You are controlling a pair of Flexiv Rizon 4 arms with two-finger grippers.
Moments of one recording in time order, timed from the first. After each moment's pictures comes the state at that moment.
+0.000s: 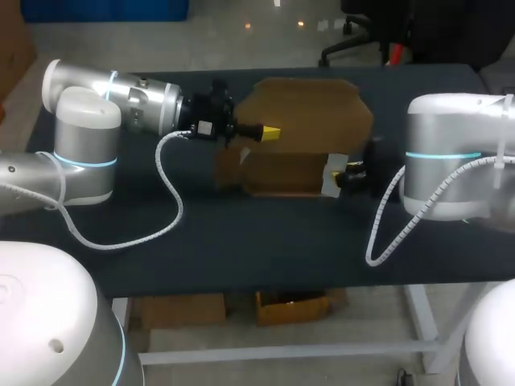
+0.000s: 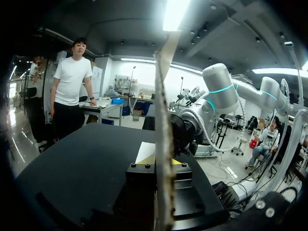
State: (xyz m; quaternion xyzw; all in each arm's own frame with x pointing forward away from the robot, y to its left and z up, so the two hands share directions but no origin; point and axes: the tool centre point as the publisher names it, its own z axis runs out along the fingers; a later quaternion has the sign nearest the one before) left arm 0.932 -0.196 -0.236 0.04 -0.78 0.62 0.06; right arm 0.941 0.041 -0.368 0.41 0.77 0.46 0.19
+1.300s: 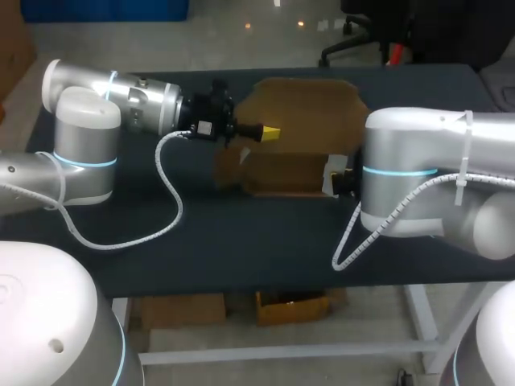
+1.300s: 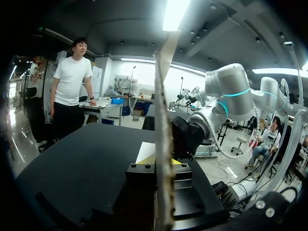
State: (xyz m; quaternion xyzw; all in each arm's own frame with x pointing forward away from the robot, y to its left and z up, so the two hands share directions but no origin) left arm 0.932 -0.195 -0.236 0.04 -0.78 0.62 0.06; right arm 0.933 0.045 -0.372 0.51 0.71 0.43 0.22
